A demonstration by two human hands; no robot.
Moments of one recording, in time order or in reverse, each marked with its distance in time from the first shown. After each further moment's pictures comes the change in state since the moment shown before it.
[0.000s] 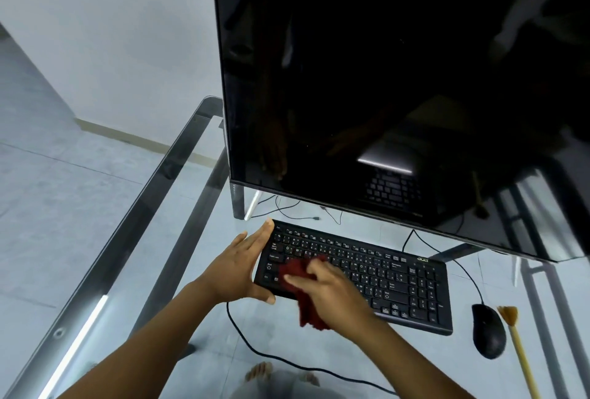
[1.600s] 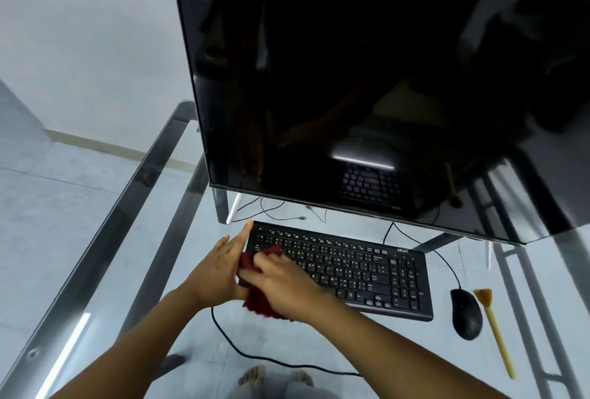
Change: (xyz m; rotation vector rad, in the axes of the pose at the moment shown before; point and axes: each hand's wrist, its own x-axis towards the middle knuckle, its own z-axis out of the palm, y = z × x) left_hand -0.005 0.013 -0.004 -0.051 0.058 -0.033; right_hand 0.045 -0.038 -0.010 -0.037 -0.044 -0.060
